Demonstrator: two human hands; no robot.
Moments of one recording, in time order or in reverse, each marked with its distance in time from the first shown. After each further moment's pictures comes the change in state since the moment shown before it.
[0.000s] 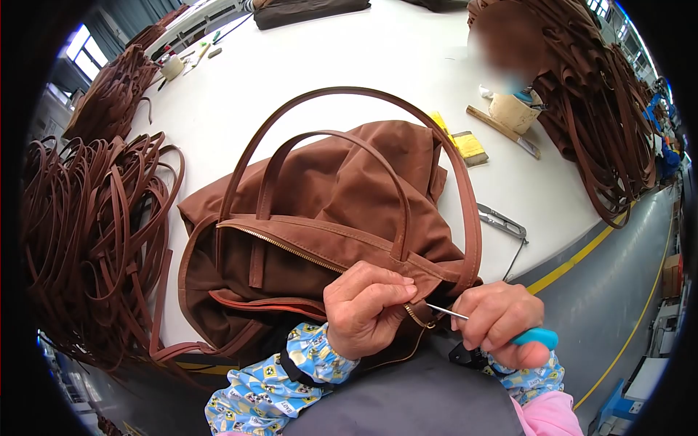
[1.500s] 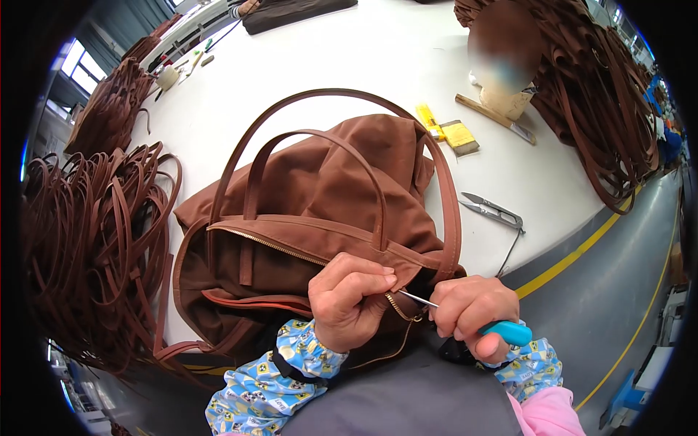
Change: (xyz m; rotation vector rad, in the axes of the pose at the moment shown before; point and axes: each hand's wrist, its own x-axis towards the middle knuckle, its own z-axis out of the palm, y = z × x) left_hand -0.002 -0.003 0.006 0.034 0.007 -0.060; right_hand -0.011 0.011 -0.008 0.025 -0.034 0.025
